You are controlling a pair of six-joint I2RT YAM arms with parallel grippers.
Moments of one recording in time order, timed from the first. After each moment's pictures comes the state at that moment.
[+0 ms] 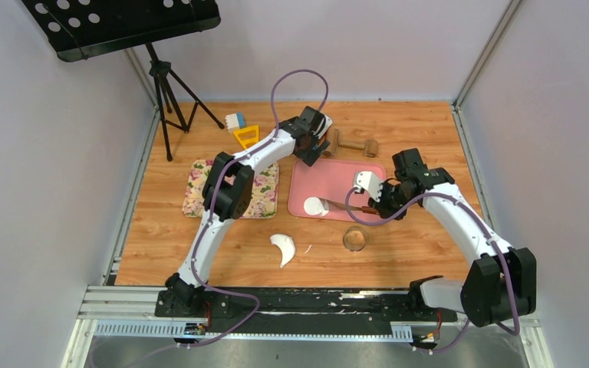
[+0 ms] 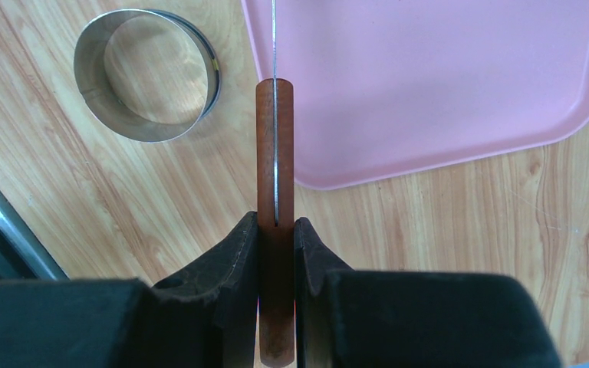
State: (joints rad) left arm -0.62 2.42 2.08 -0.62 -0.25 0.16; right arm 0.24 1.28 0.96 -0.92 -0.34 -1.01
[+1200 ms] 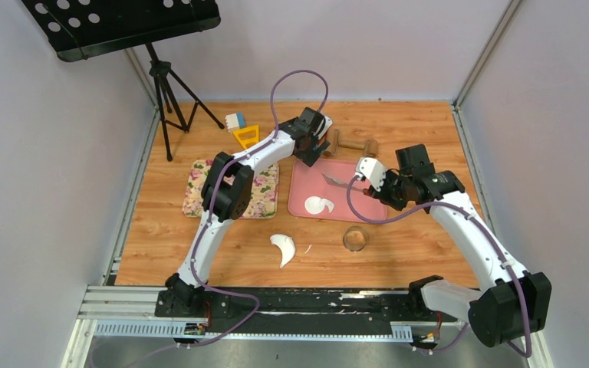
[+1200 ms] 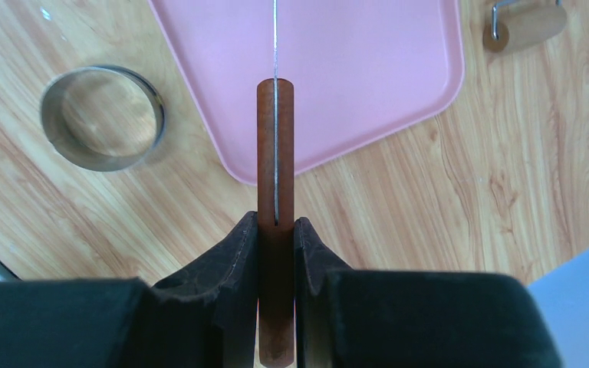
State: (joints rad) left arm -0.62 2.40 2.05 -0.59 -0.25 0.17; right arm 0.29 1.15 1.00 -0.86 -0.21 -0.85
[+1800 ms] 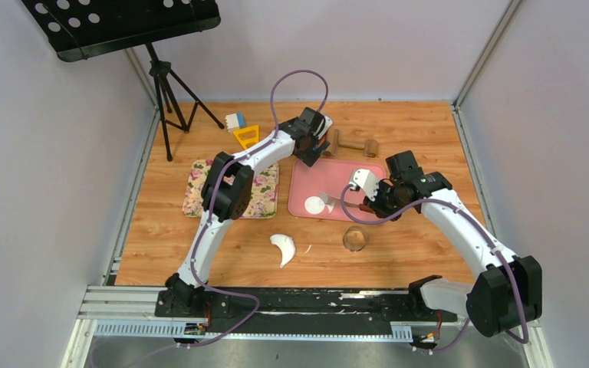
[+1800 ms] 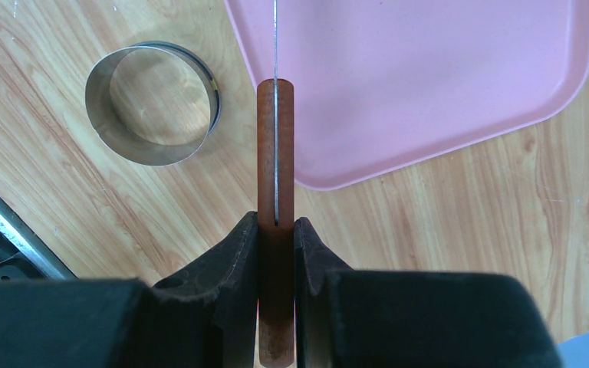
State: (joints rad) left arm -0.62 2.40 2.05 -0.59 -0.25 0.17; right arm 0.33 1.21 0.95 -0.87 -0.26 -0.82
